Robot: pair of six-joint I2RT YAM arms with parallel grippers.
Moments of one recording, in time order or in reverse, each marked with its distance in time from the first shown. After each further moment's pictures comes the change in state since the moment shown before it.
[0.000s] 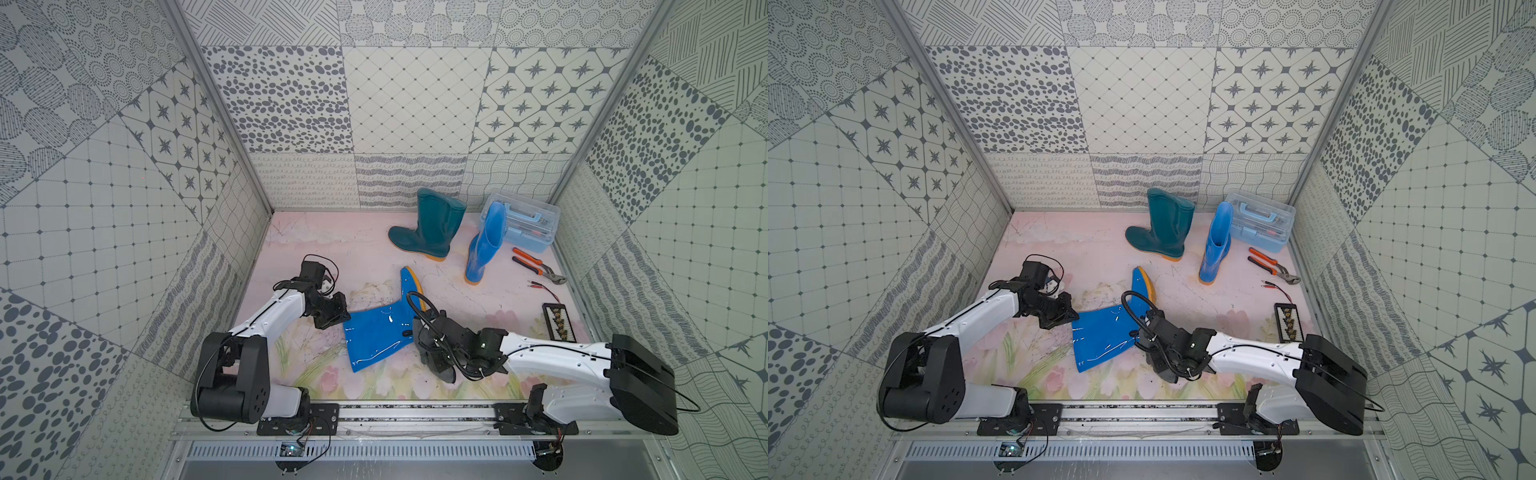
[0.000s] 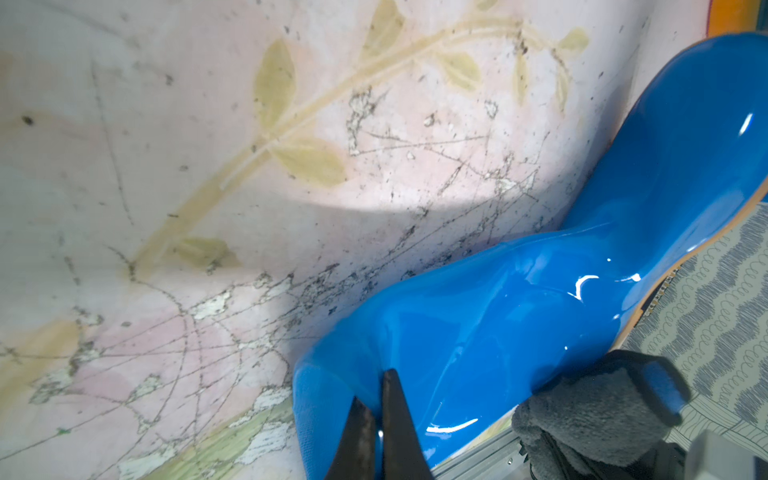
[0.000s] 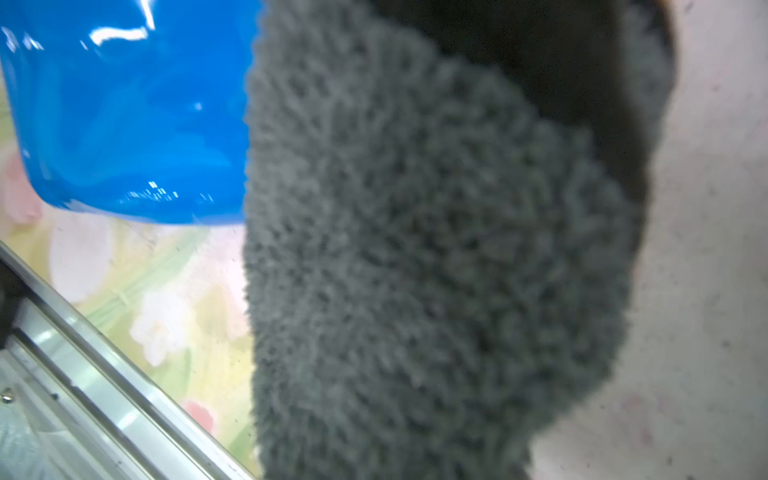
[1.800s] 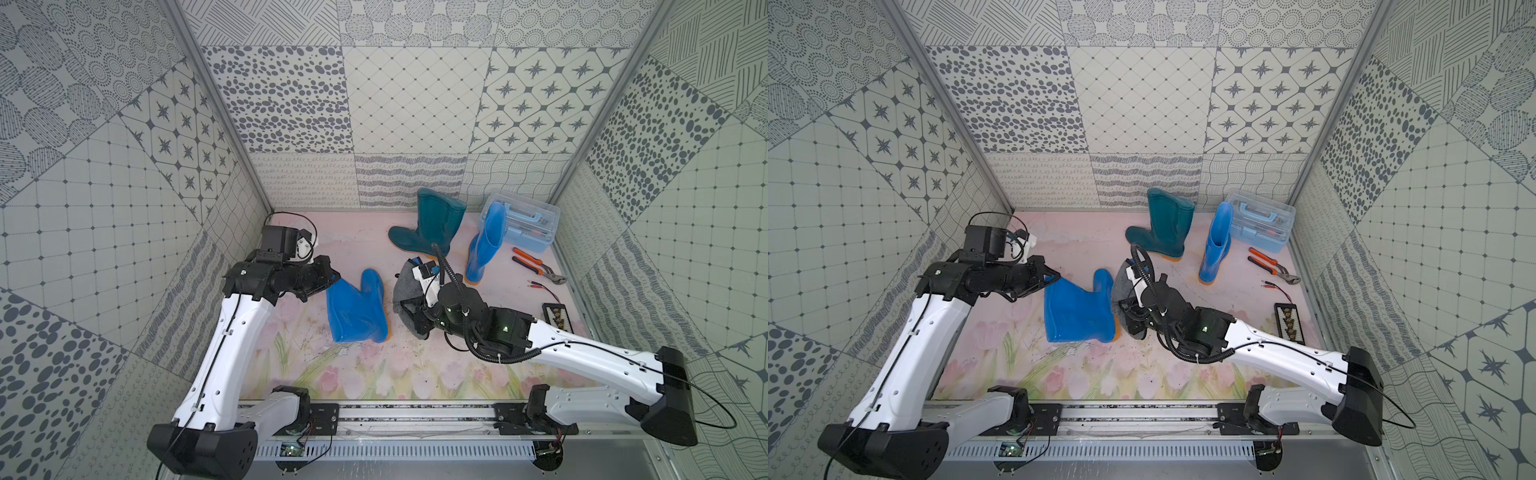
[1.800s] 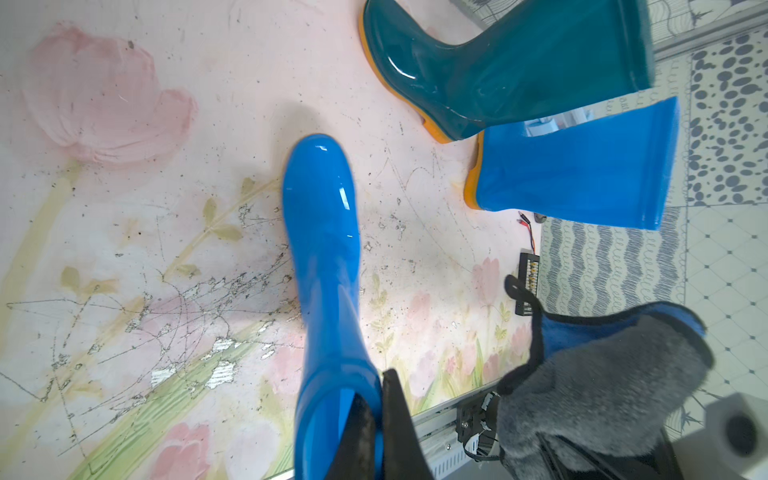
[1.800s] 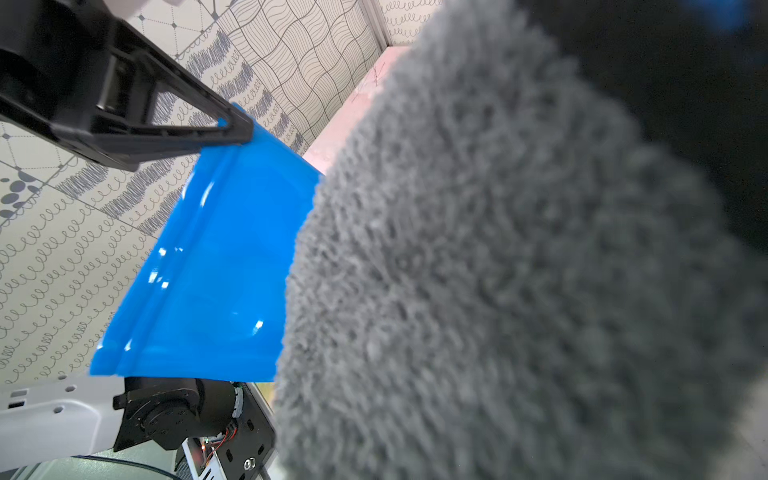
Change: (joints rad) left arm 0.000 -0.265 0.583 -0.443 -0.017 0.002; right arm -0.019 -0.120 0.364 0.111 0.084 -0.063
